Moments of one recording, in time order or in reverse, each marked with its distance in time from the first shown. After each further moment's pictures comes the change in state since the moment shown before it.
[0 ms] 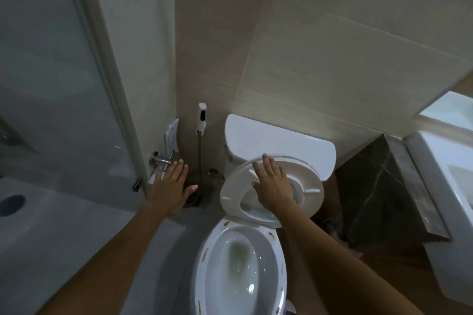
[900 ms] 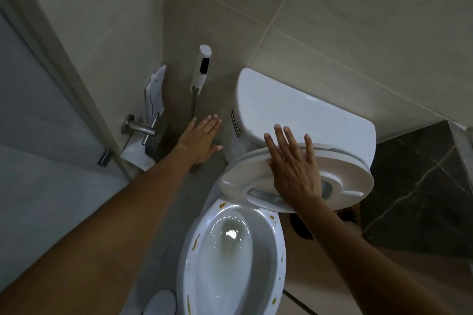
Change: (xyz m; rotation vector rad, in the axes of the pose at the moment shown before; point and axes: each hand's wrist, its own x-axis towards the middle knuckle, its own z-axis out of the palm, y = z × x) left_hand 0.195 0.020 0.096 -0.099 -0.134 0.265; right_hand 0.086 0.015 0.076 -0.403 0.328 -0.103
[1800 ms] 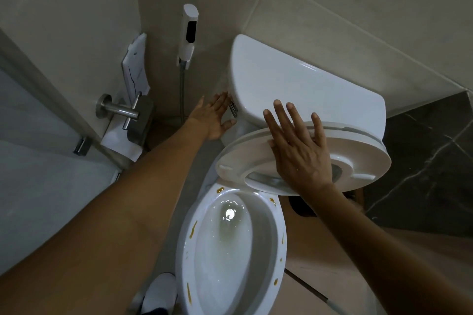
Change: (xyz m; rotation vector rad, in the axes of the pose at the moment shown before) left_hand 0.061 0.017 0.022 -0.068 -0.085 0.048; right_hand 0.002 0.001 0.008 -0.044 0.118 0.002
